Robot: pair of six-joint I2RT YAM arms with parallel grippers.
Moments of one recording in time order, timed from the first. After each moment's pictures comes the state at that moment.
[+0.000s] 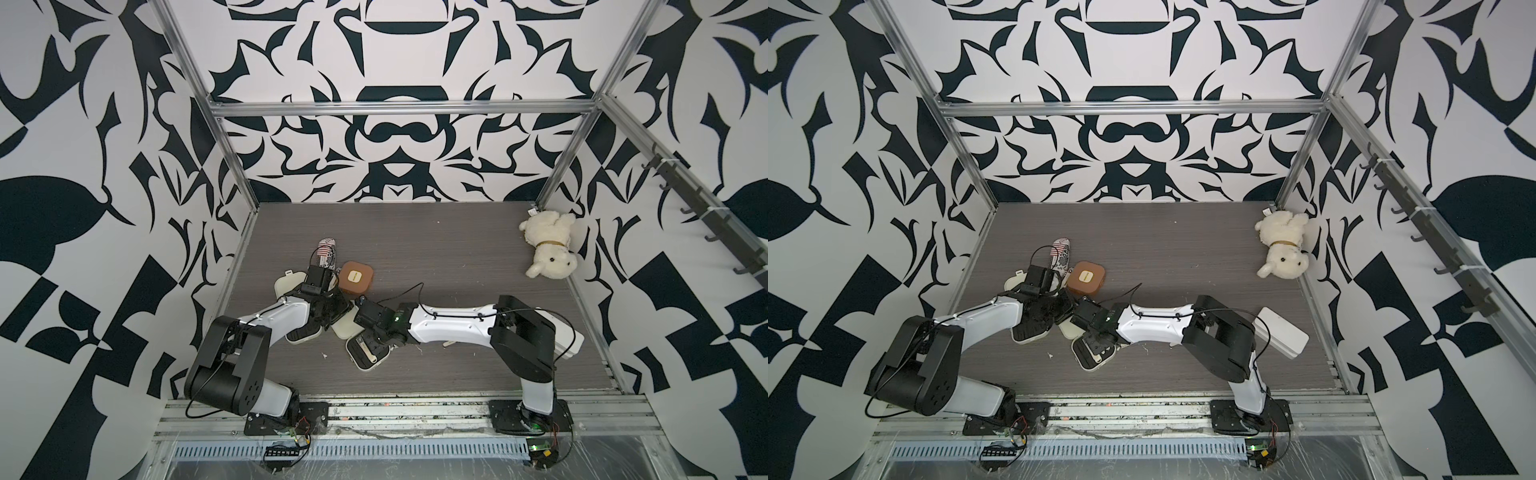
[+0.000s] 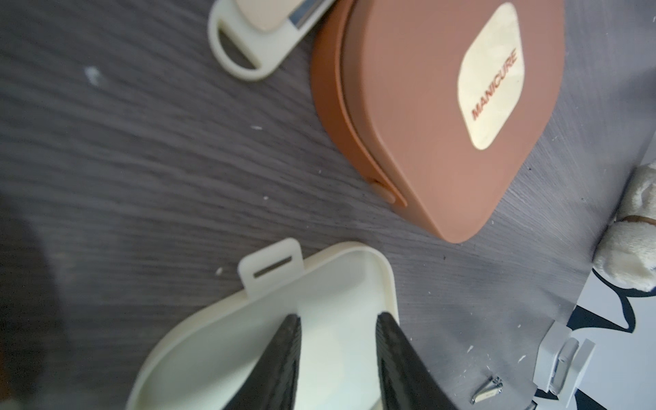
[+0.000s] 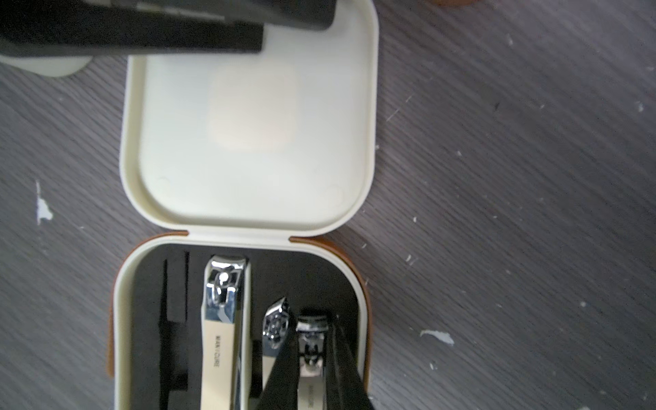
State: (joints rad) left arm -0.30 1.46 0.63 -0.24 0.30 -0.84; right arm 1.16 1.95 1.29 -0.51 0.12 0.48
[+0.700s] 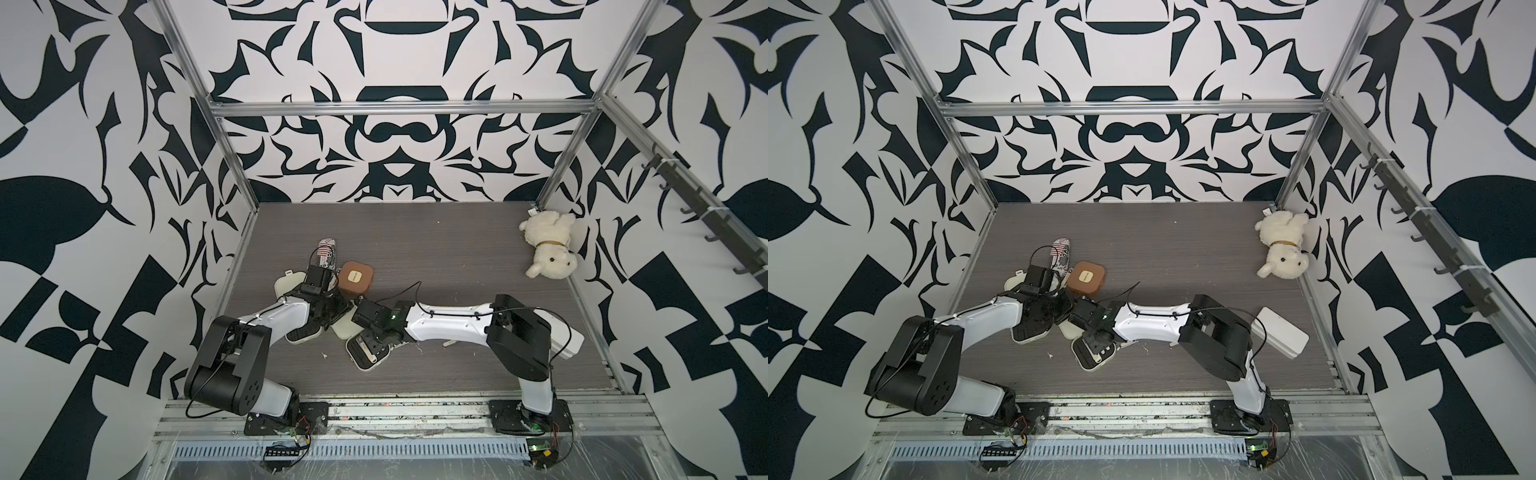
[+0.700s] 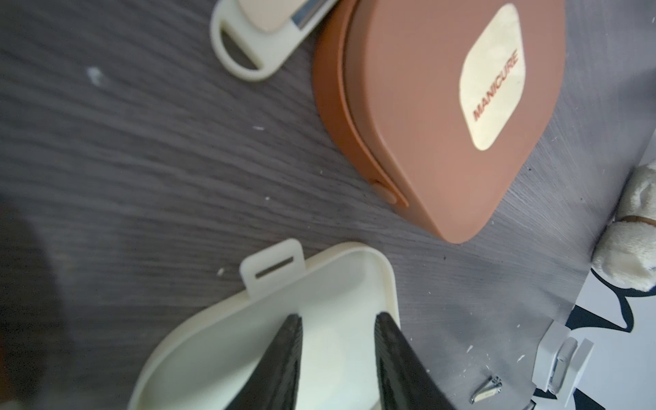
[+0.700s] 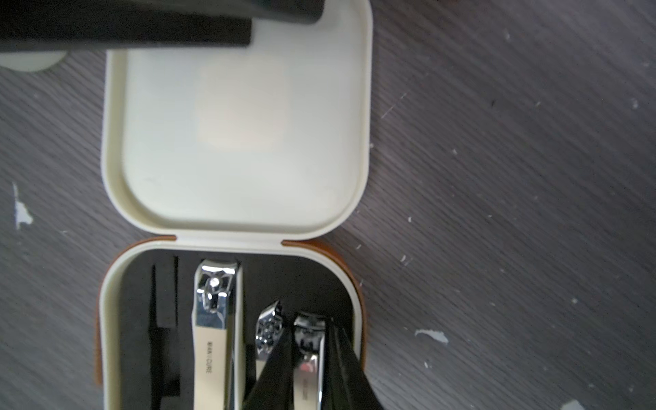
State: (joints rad) left arm -0.30 1.46 0.63 -0.24 0.31 -0.84; right arm 1.15 1.97 1.34 -0.56 0.14 0.49
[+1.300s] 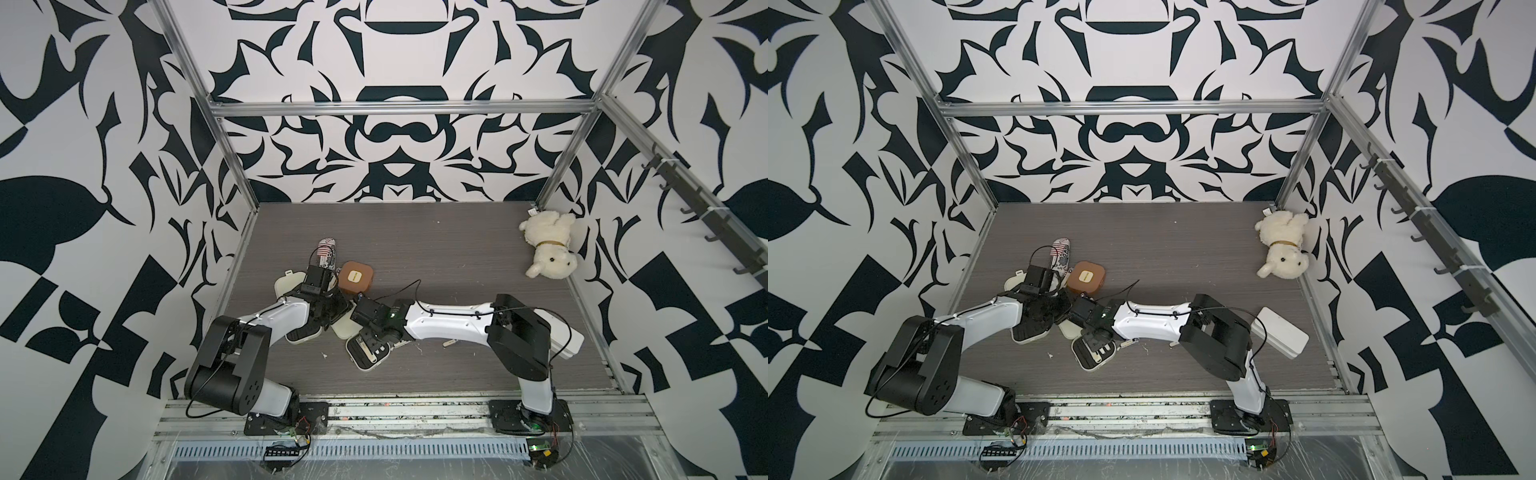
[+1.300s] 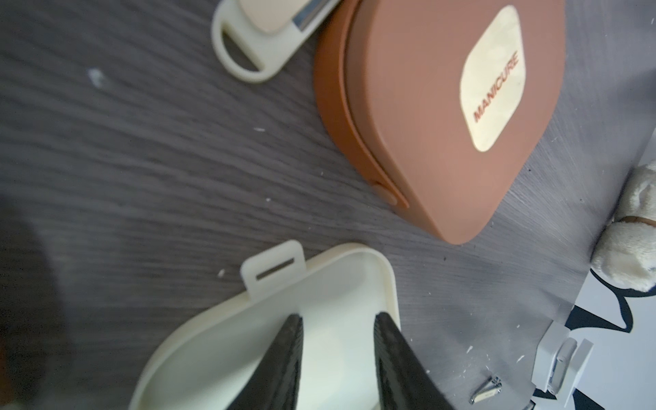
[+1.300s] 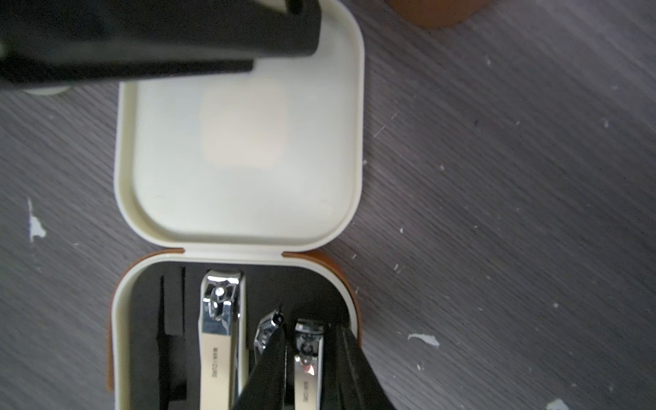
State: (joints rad) left arm -0.30 1.46 0.63 -0.23 0.31 -0.84; right arm 1.15 1.97 1.37 -0.57 0.15 0.49
